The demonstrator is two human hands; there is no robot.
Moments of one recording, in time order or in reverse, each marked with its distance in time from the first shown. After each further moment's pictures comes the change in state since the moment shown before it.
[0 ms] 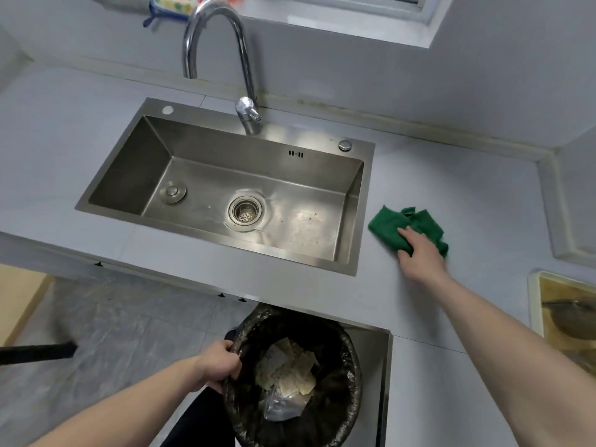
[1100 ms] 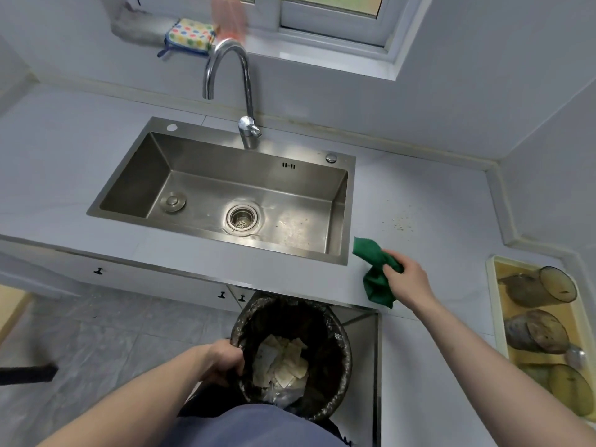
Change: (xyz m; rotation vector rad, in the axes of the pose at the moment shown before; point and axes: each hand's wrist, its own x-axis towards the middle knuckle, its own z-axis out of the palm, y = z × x) left_hand -0.029 -0.032 -0.001 0.054 -0.002 -0.010; right_hand -0.145 -0.053 -0.015 0.436 0.109 0.135
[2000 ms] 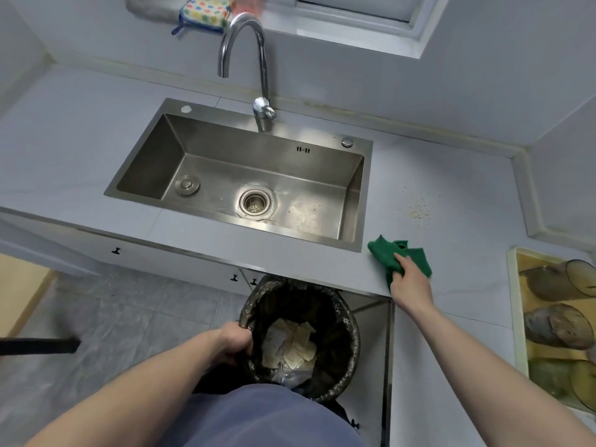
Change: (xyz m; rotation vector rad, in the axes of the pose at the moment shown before) left_hand 0.014 -0.013 0.001 -0.086 0.055 0.045; right_hand -0.002 0.039 0.040 -0.256 0.019 0.025
